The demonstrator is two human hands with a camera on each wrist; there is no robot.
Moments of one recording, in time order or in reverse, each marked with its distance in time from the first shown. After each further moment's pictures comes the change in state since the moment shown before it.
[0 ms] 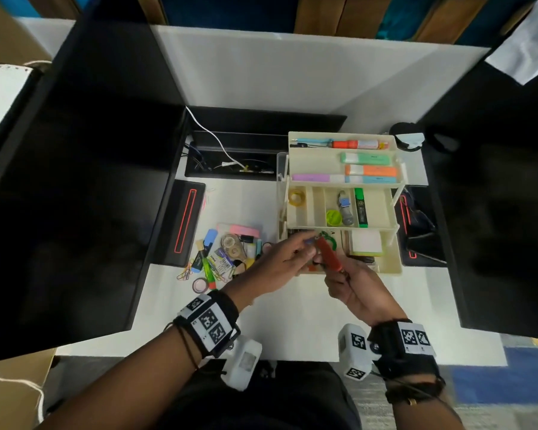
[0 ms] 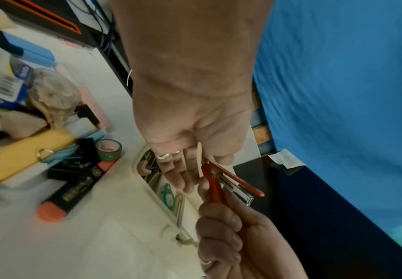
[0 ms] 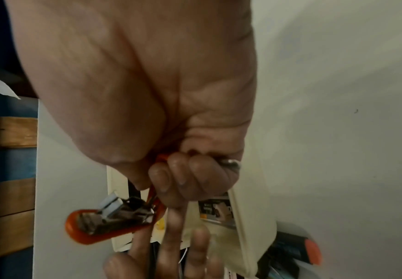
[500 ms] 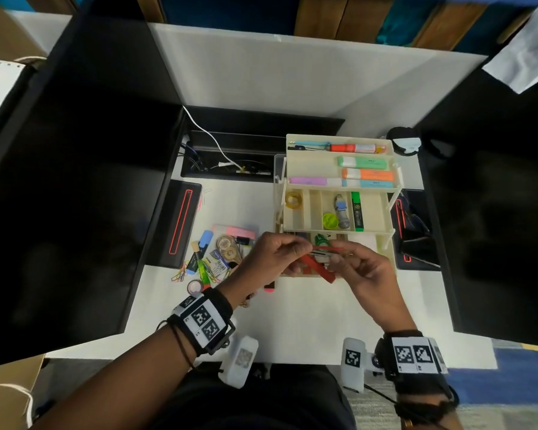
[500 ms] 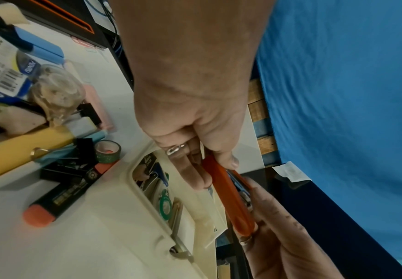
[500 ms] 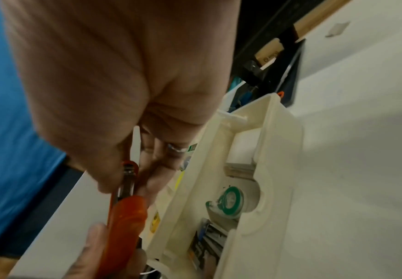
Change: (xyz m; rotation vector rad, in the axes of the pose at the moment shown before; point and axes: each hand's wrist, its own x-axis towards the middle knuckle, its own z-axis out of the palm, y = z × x) left_hand 0.007 -0.005 -0.011 -0.162 0.126 -0.052; right_hand -0.023 -0.024 0.006 -0.481 0.107 -0.550
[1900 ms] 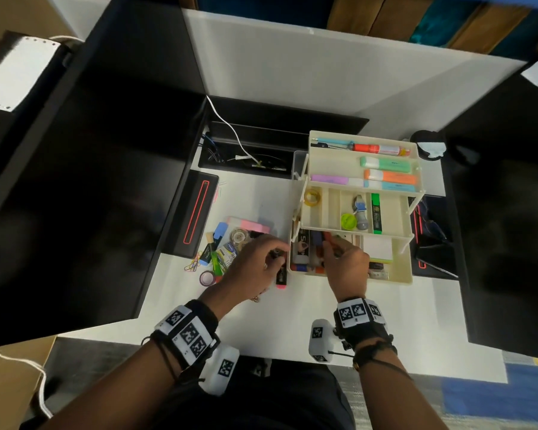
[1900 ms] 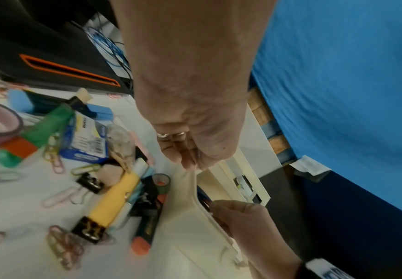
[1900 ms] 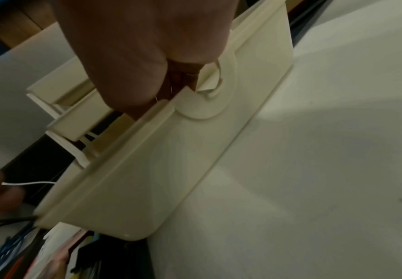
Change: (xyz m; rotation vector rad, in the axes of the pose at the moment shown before) left_hand -0.033 -0.042 -0.049 0.589 0.164 0.217; right_hand 0.054 0.083 0.051 -0.694 0.352 -0.058
